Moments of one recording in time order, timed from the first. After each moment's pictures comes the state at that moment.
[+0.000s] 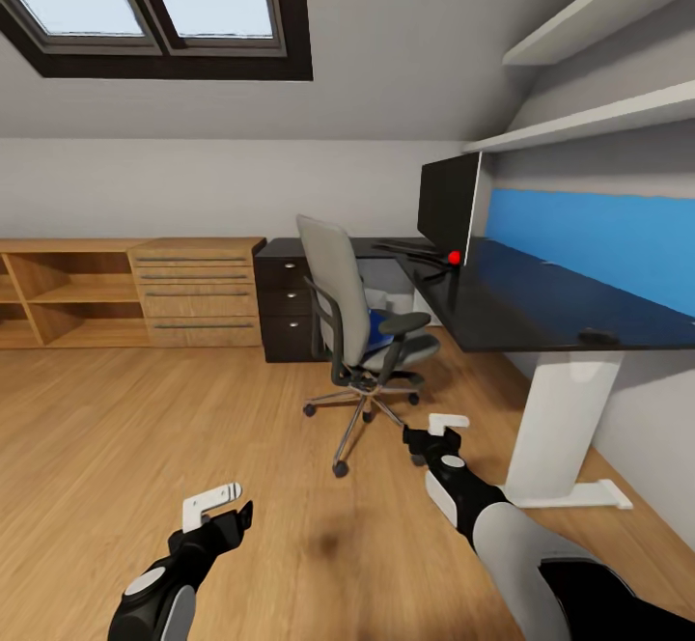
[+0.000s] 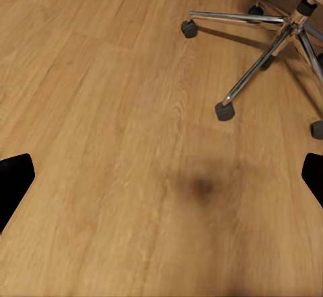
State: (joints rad) left arm -0.03 -0.14 0.06 -1.59 0.19 0.58 0.19; right arm -0.84 0.12 -0.03 -0.22 0.02 -0.13 -0.18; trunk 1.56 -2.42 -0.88
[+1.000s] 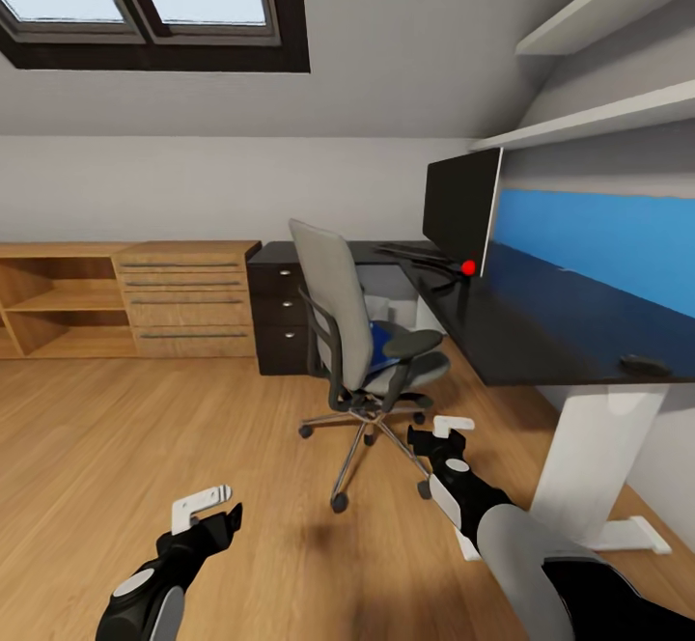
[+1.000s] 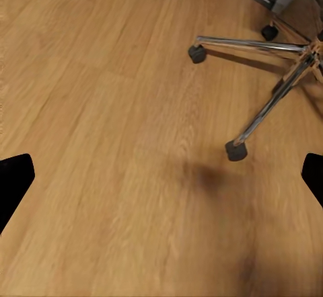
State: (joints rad) left arm -0.03 -0.11 0.08 -1.59 0.19 0.58 0.19; right arm -0.84 0.11 -0.03 -0.20 0.02 -0.18 -0.18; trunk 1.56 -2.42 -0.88
